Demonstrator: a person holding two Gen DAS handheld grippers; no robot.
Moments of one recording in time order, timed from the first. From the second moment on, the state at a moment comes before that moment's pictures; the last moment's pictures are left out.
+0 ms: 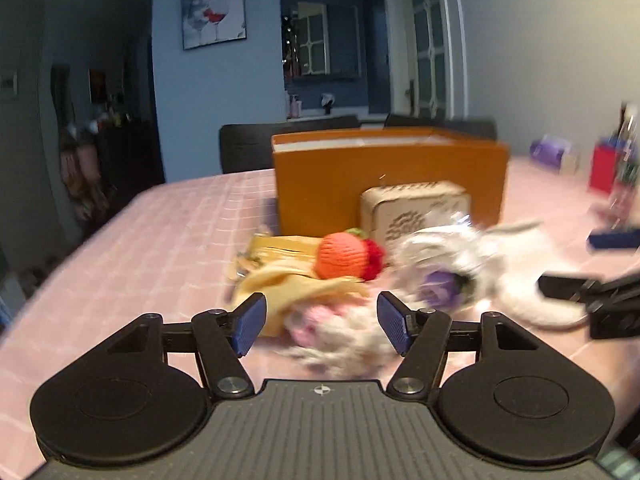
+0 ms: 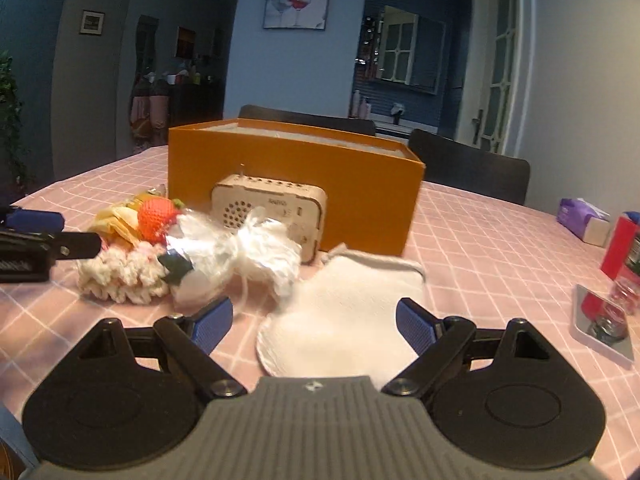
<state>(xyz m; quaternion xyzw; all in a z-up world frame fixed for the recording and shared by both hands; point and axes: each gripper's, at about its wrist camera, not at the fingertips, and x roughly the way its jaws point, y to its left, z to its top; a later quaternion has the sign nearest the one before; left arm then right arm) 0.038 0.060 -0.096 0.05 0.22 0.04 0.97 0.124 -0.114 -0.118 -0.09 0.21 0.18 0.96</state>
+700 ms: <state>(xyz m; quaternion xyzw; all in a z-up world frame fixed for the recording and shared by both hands) 0.085 0.122 -0.094 -0.04 0.28 0.01 0.96 0.161 -0.042 -0.114 -0.10 0.21 0.26 0.94</state>
